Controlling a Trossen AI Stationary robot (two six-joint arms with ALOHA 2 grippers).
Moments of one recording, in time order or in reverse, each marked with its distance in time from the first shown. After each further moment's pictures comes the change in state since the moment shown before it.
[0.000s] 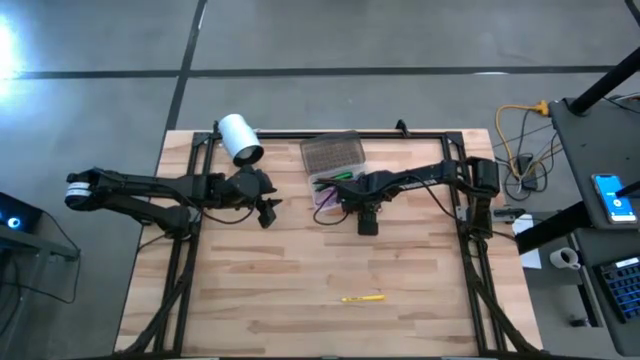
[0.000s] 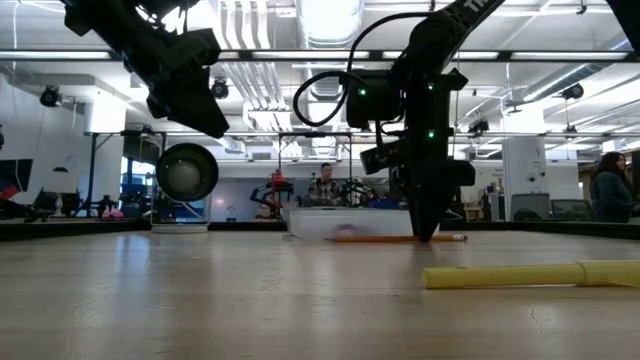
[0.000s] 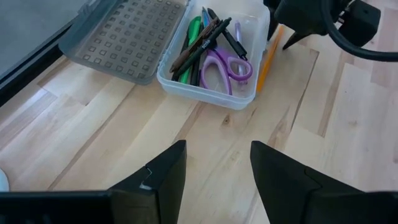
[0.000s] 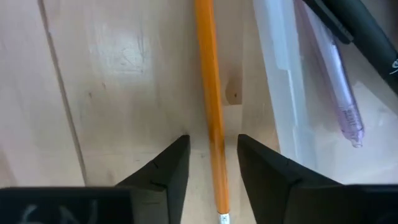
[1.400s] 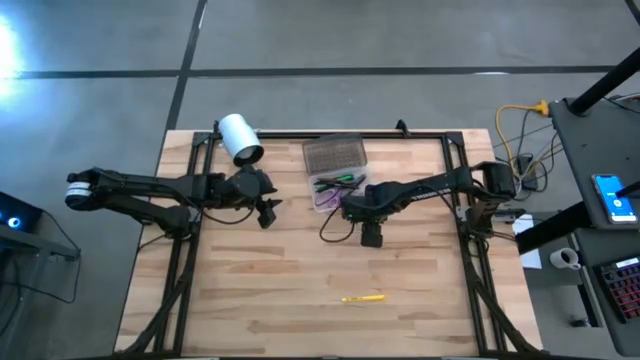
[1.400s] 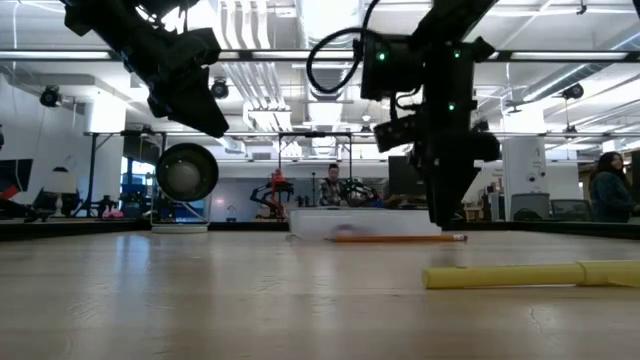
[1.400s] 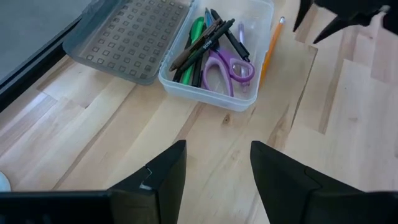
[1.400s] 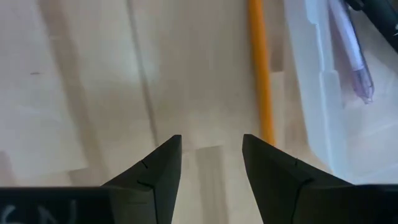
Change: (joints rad) left arm 0.000 0.000 0.000 0.000 0.003 0.026; right arm 0.111 -0.113 -0.039 -0.053 0.032 0.189
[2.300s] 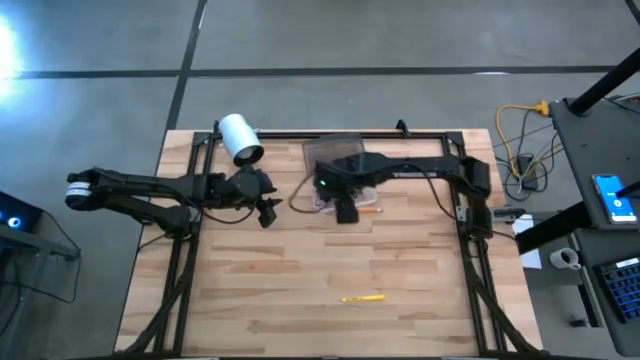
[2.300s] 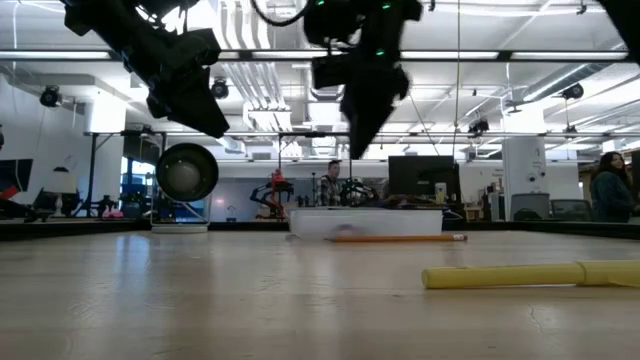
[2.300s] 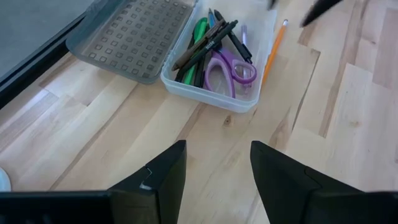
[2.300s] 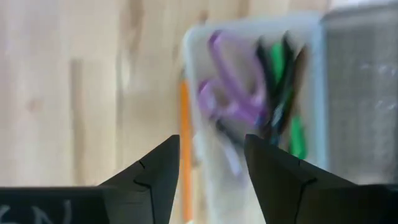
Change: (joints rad) left arm 0.000 0.000 0.000 0.000 -0.008 -0.023; right arm -0.086 0.150 0.544 -0.228 -0.008 -0.290
